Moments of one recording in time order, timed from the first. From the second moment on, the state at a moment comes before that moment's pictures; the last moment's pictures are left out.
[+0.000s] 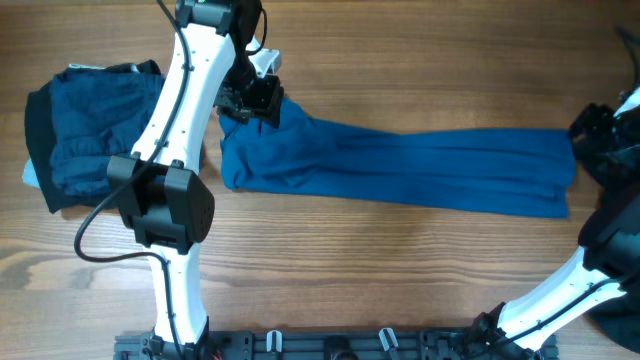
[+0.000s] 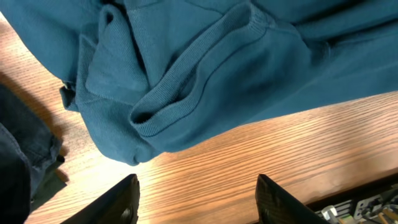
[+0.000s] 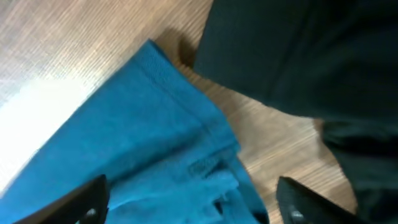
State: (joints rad) left arm -0.25 2.20 2.22 -1.64 0.18 0.02; right arm -0.61 2.06 1.70 -1.11 -0.08 0.10
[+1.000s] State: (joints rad) left arm -0.10 1.98 2.22 -1.66 0.18 0.02; right arm -0.55 1.79 1.49 -1.18 -0.29 -0.09
